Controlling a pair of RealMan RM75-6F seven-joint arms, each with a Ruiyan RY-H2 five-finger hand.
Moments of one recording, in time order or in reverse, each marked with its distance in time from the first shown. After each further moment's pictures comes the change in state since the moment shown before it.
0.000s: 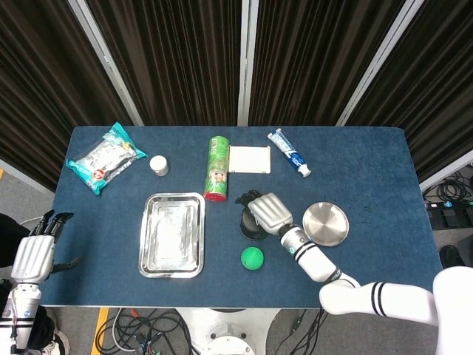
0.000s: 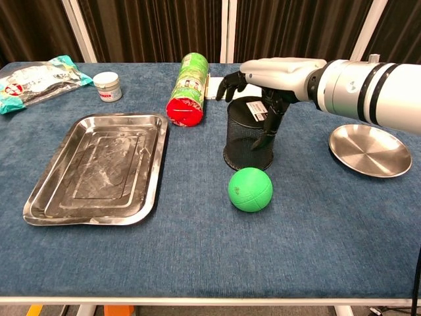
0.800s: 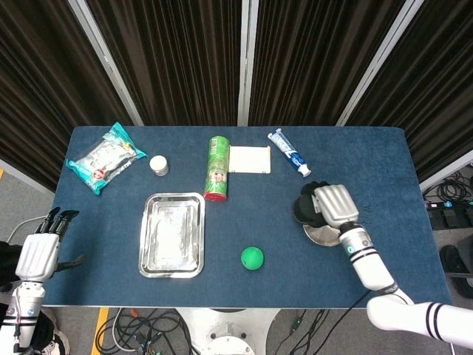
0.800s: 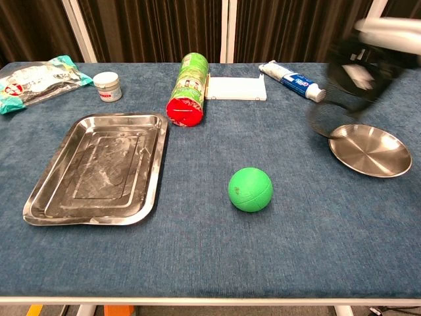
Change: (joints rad) left arm -0.012 -0.007 -0.006 -0.005 0.036 0.017 0.005; right arm -0.228 0.265 -0.069 -0.120 -0.050 0.209 0.145
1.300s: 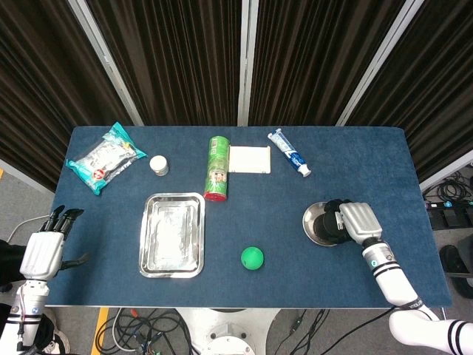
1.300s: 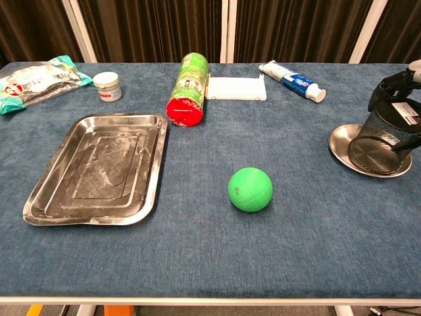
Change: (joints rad) left arm -0.010 0.001 -0.003 -0.021 -0.004 -0.009 0.029; right arm -0.098 0.034 -0.056 0.046 -0.059 -0.051 0.125
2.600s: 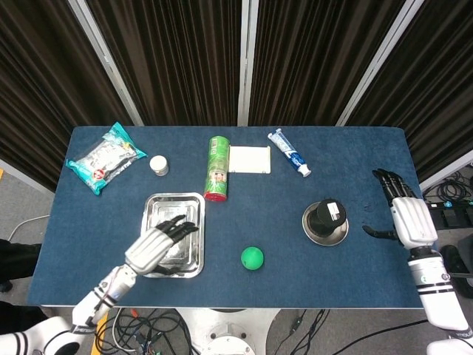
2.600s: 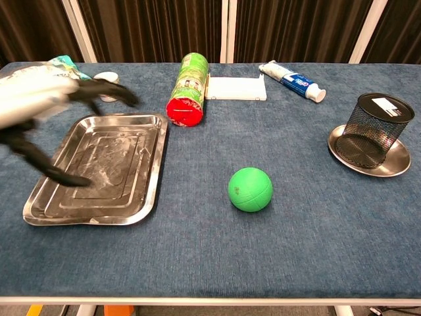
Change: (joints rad) left arm -0.348 -0.132 -0.005 -0.194 0.181 -0.376 0.075; right arm -0.226 0.199 0.062 -0.124 -0.249 0.287 0.245
